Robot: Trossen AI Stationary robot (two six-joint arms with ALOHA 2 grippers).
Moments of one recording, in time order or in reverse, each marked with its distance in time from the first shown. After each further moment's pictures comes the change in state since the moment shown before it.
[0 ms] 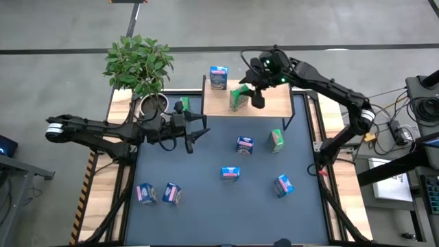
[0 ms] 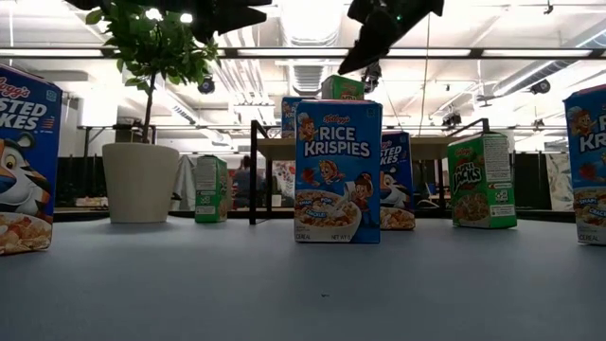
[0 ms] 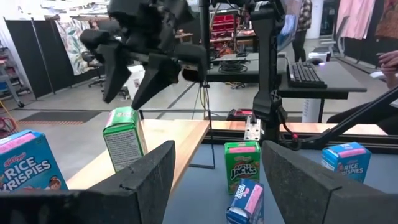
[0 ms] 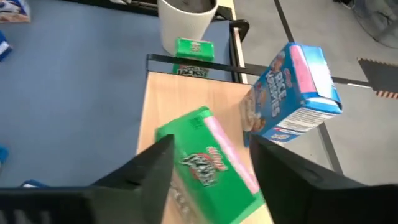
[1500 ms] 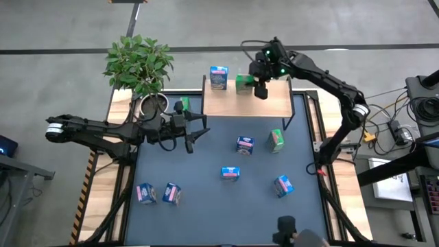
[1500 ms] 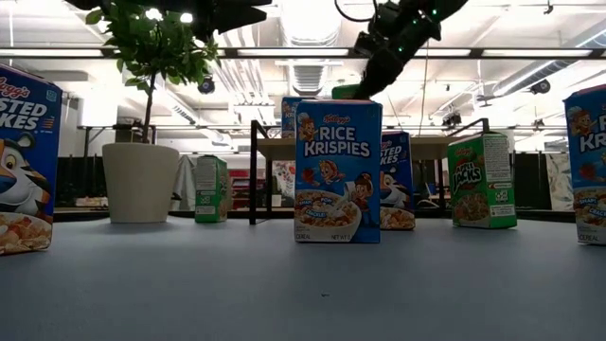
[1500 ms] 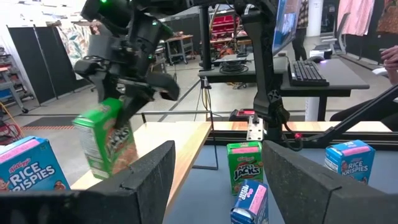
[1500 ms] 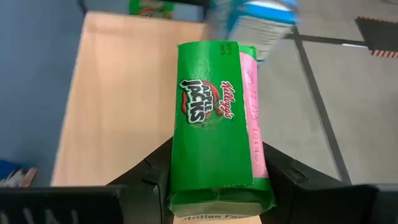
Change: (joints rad) left arm 0.000 0.000 0.000 0.006 -0.002 0.030; right arm -0.168 0.088 0.020 -0.050 -0.030 -0.092
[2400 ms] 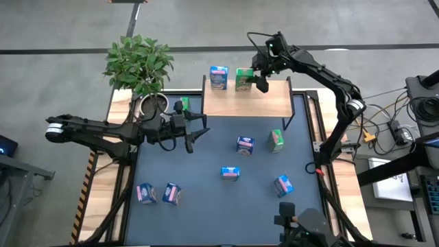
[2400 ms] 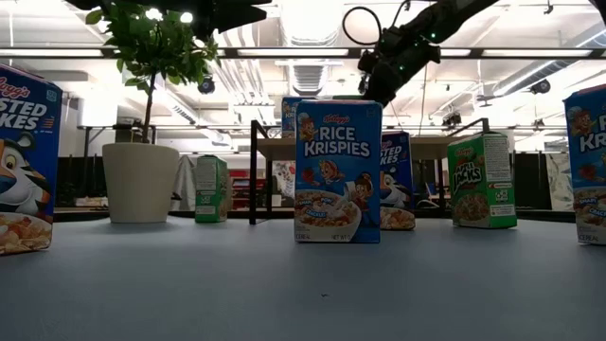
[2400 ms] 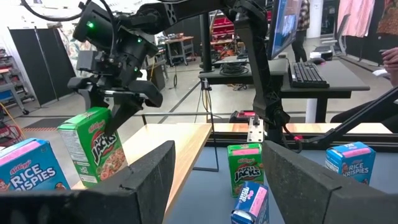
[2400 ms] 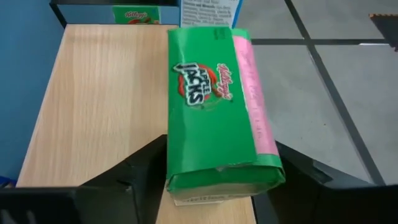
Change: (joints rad) left arm 0.000 0.000 0.000 0.007 0.000 -0.001; right arm -0.121 0.077 0.000 0.064 -0.174 0.004
